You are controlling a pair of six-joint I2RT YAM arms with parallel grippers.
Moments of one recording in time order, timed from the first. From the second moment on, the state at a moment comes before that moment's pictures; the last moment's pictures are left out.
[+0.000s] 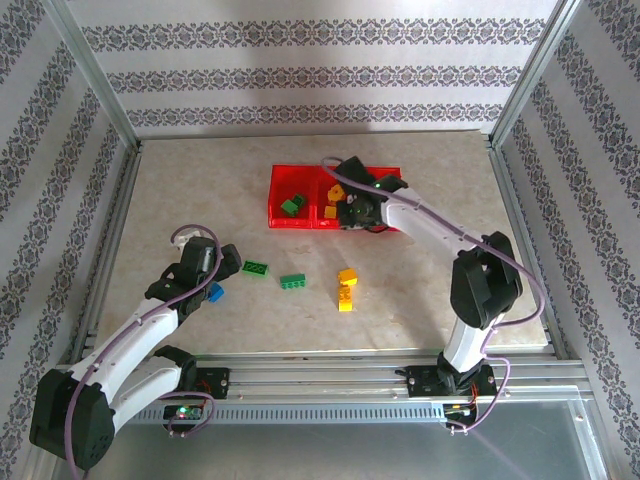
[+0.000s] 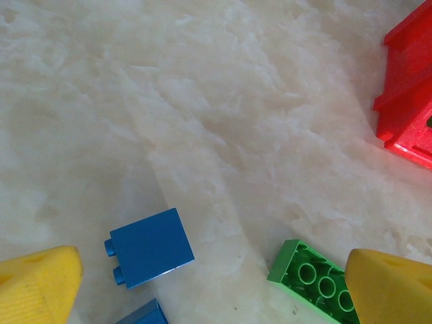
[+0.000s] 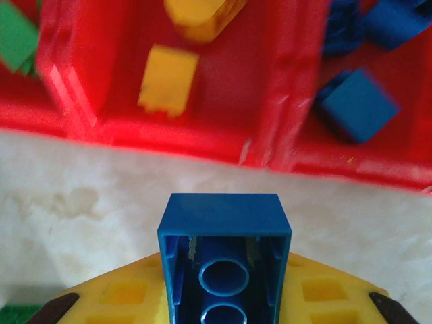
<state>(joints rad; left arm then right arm) -0.31 0.92 0.49 -0.37 -0.31 -0.66 0.54 1.77 1.48 -0.84 0.12 0.47</state>
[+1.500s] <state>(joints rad) -0.30 0.86 0.49 -0.42 -0.29 -0.66 0.34 1.94 1.63 -0.84 0.23 0.37</state>
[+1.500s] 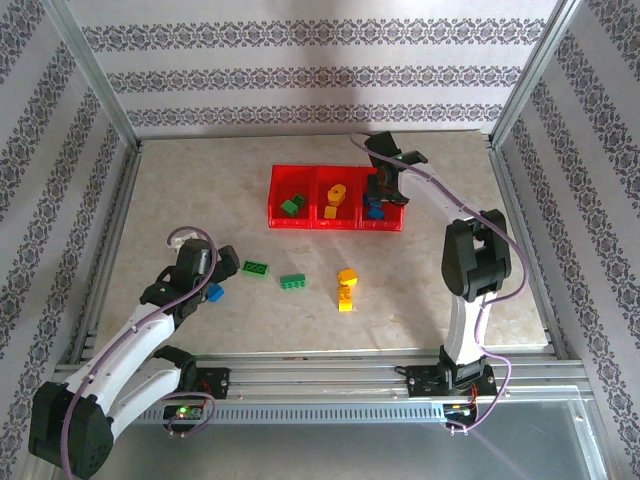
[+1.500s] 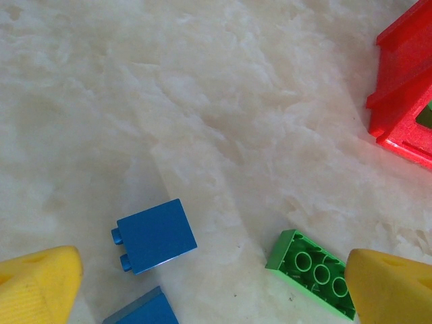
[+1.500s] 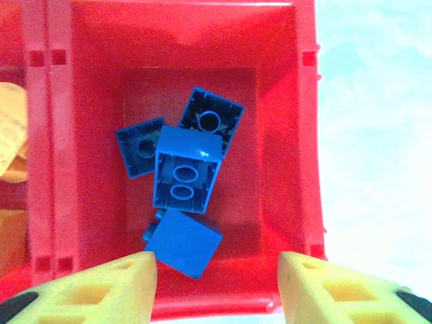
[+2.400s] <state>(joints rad) -0.30 0.93 0.49 -0.39 -0.25 -0.66 0.74 1.54 1.13 -0.82 0.17 0.67</state>
